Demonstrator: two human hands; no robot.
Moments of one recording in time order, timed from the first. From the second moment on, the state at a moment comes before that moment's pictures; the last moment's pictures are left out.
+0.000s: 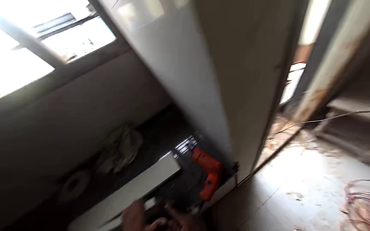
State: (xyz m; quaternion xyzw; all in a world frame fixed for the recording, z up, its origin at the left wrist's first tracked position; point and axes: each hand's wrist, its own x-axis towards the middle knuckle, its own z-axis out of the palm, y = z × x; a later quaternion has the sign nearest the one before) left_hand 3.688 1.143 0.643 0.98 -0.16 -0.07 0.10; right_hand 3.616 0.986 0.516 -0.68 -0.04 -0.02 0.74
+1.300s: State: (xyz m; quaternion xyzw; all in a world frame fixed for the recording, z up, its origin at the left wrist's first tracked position) left_hand 3.692 1.157 0.617 0.98 -0.16 -0.02 0.10; right_hand 3.611 1.006 0.519 -0.69 -0.03 -0.05 0.72
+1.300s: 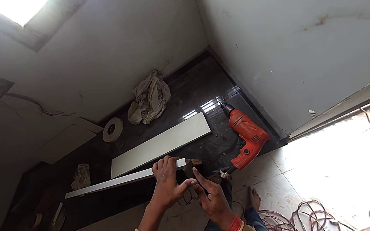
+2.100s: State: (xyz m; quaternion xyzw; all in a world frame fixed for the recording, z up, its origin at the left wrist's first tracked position) left_hand 3.694 1.161 0.609 0.98 -0.15 0.00 0.12; right_hand 3.611 1.010 0.547 -0.69 0.04 0.02 0.72
